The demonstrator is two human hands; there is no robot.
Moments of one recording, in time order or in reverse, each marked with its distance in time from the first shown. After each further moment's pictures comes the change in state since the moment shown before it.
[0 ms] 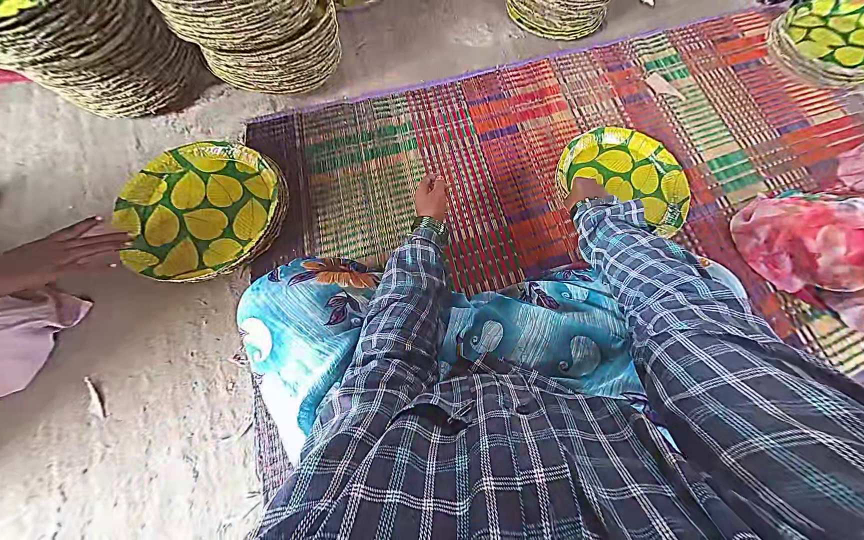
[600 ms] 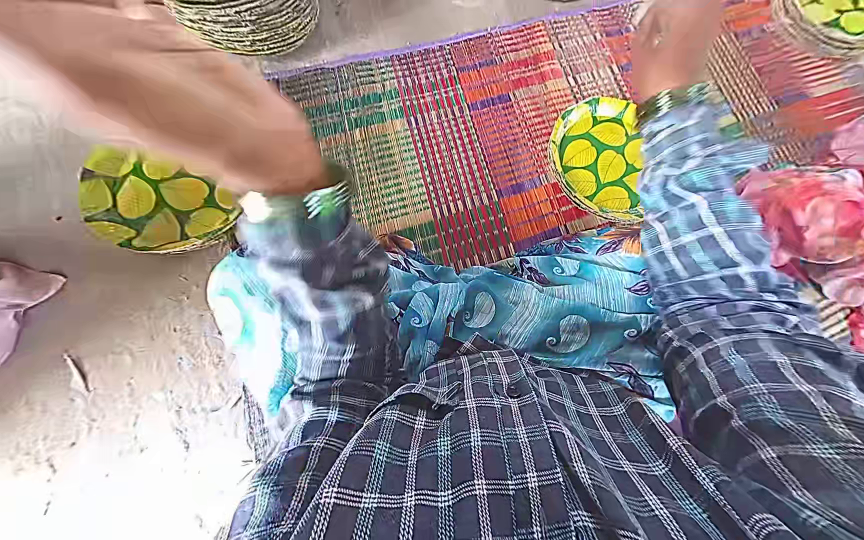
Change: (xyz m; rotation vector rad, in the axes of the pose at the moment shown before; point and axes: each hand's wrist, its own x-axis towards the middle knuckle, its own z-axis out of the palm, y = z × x) left_hand -0.127 0.191 -0.126 -0.691 0.496 0.962; right_hand -0.050 0.020 -0.159 0.242 0.670 -0.324
